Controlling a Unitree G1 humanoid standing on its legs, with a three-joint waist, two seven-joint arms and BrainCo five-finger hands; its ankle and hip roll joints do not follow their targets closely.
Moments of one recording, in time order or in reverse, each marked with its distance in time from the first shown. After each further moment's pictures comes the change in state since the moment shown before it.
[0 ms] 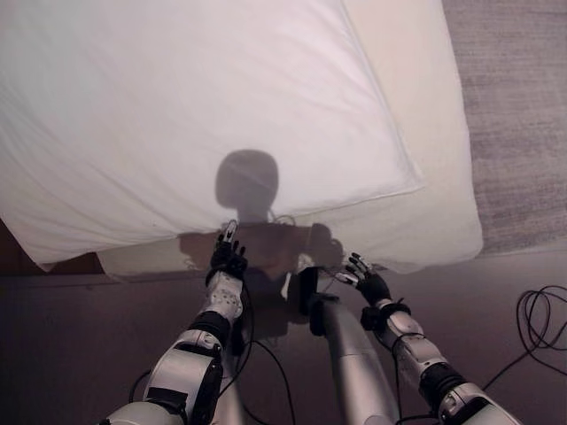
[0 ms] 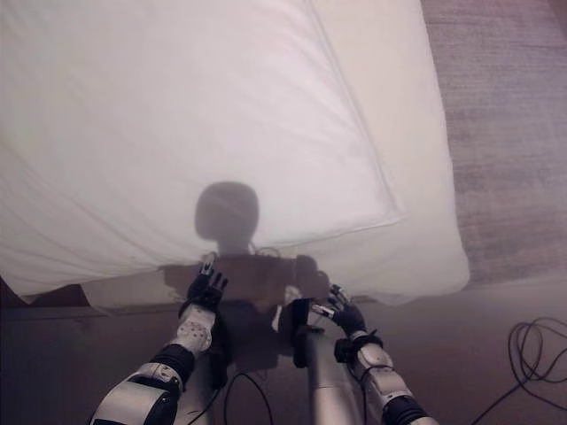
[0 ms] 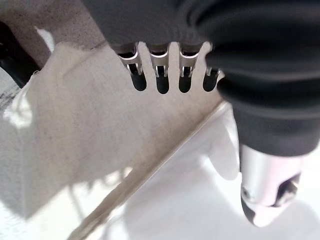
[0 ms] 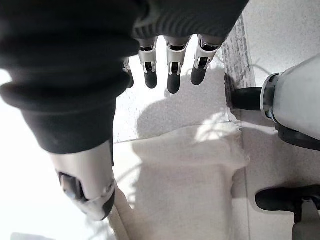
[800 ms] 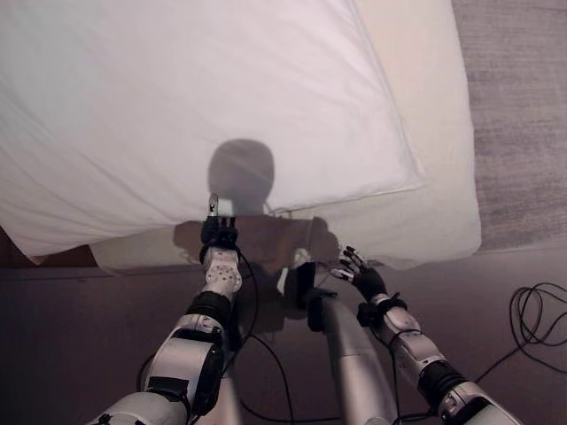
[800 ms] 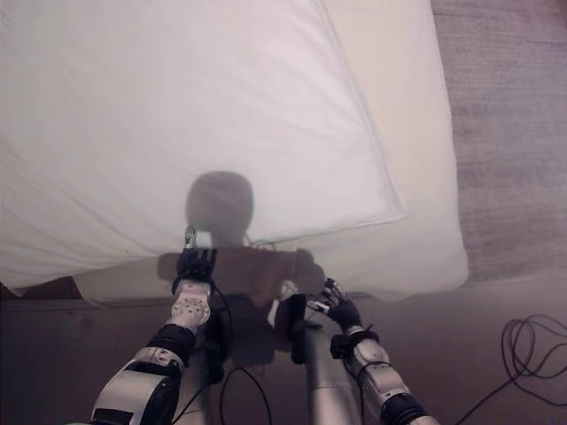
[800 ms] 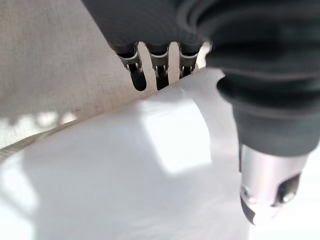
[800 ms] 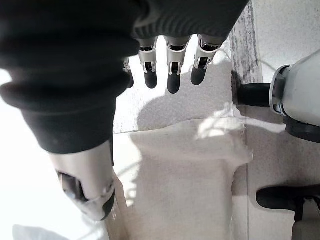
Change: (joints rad) left arm -0.075 0.032 0.062 -0.147 -0.089 -0.076 0.066; right arm 0.002 -0.005 0.022 -0.062 -0.011 -0.002 -0.002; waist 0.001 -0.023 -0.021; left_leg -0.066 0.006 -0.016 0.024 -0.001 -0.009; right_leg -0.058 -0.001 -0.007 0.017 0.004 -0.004
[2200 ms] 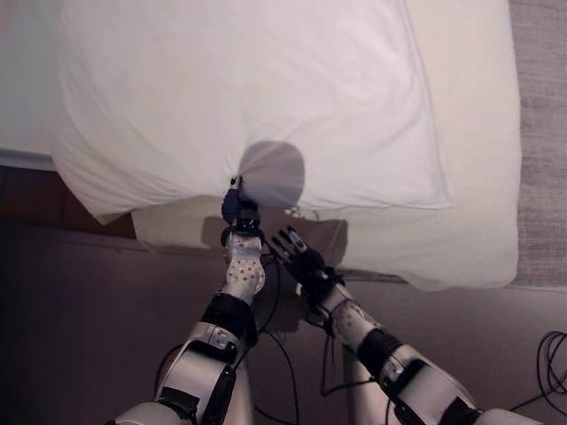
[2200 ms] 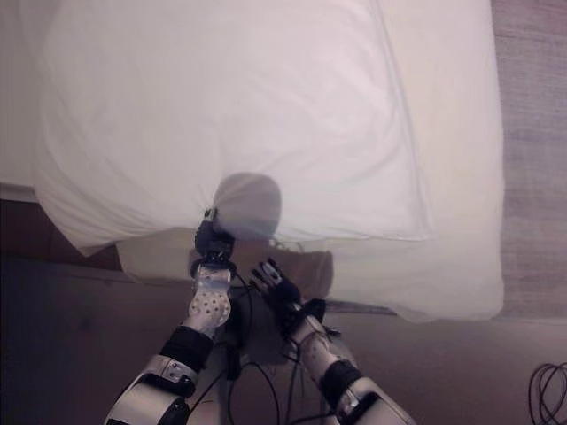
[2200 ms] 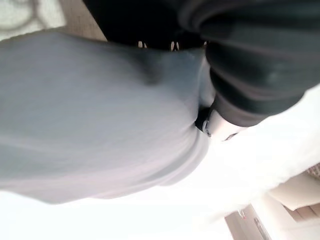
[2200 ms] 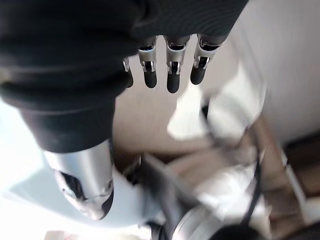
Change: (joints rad) left arm 0.069 -0.104 -0.218 -0.411 -0.039 -0.106 -0.029; right arm -0.350 0.315 0.085 0.120 0.844 0.118 0.223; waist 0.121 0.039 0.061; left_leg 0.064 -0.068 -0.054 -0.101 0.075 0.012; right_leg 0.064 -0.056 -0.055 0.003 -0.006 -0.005
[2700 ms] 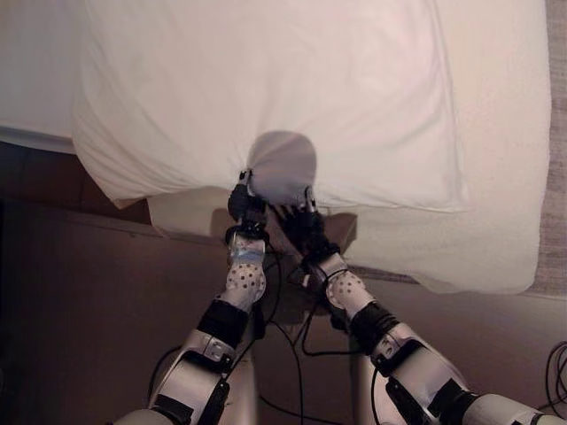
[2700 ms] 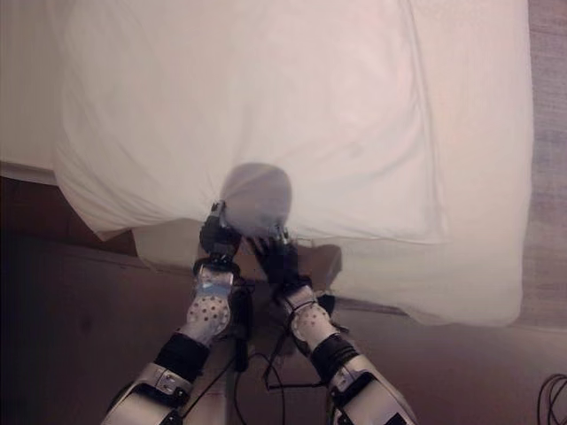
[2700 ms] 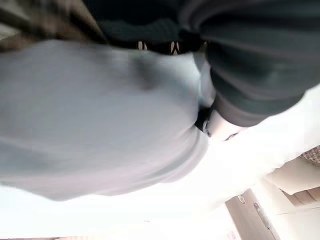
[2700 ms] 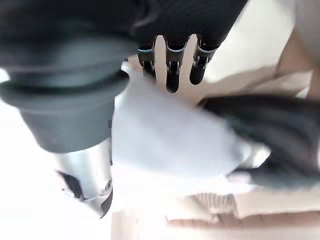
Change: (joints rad) left arm 0.081 0.052 -0.050 -0.135 0.007 0.030 -0.009; right arm 0.031 -0.049 -0.083 -0.264 0.220 -0.059 -0.022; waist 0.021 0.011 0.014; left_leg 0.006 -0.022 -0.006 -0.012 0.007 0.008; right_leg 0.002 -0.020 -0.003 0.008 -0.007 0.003
